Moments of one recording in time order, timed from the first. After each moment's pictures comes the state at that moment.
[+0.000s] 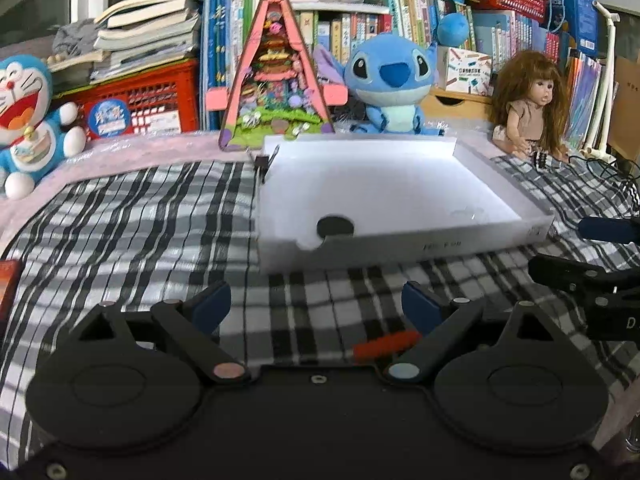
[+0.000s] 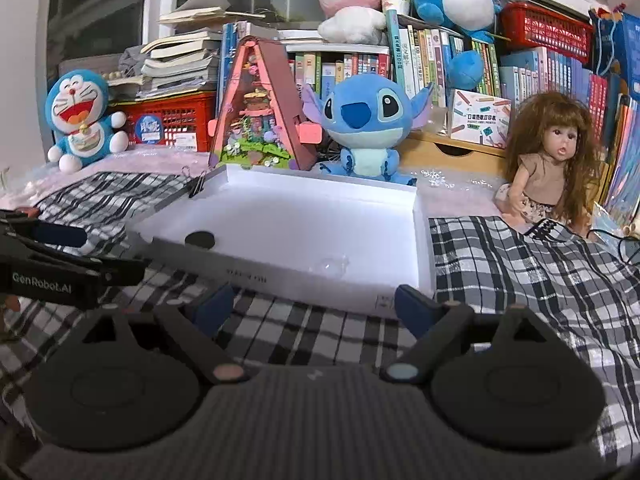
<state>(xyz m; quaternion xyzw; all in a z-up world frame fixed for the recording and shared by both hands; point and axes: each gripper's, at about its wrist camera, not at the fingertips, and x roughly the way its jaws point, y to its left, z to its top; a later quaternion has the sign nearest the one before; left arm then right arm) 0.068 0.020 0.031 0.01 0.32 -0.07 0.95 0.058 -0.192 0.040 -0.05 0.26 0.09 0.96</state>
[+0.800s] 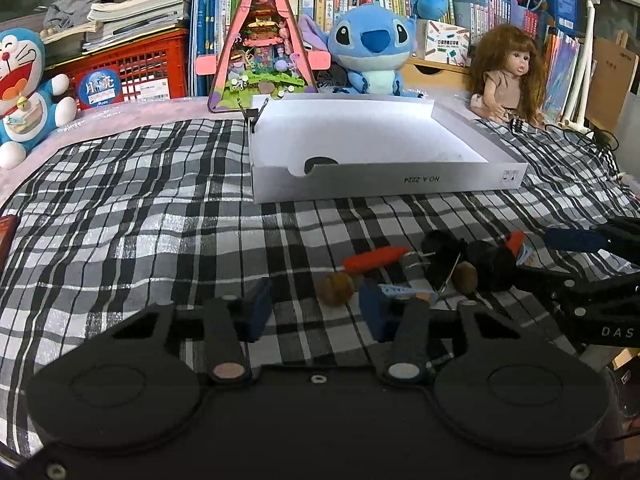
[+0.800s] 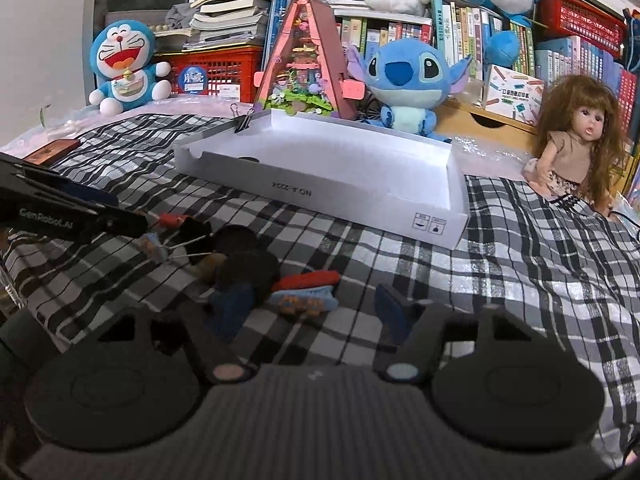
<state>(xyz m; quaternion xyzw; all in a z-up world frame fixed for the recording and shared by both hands) 0.030 0.033 0.012 0.02 0.34 -0.11 0.93 0.016 -0.189 0.006 -0.09 0.30 0.14 0.94</state>
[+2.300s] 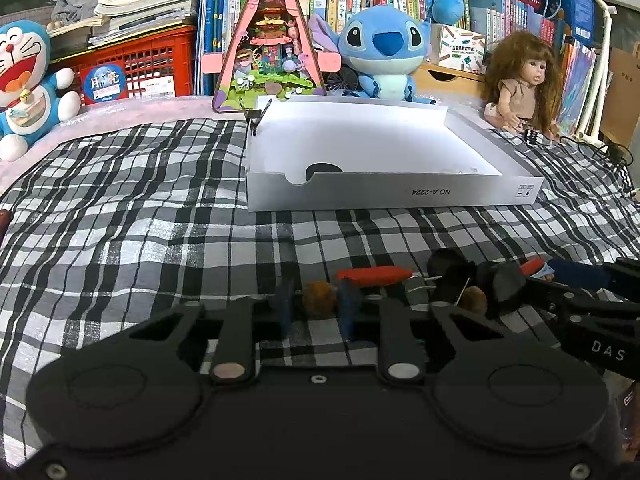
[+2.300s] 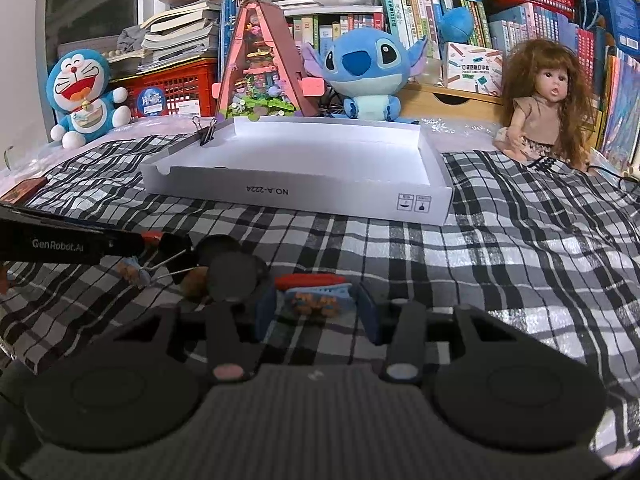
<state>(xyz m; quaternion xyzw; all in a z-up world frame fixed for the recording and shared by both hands) 0.052 0.023 0.004 0.00 0.34 -0.09 0.94 0.021 -0.185 -0.004 -0.02 0.29 0.08 0.95</state>
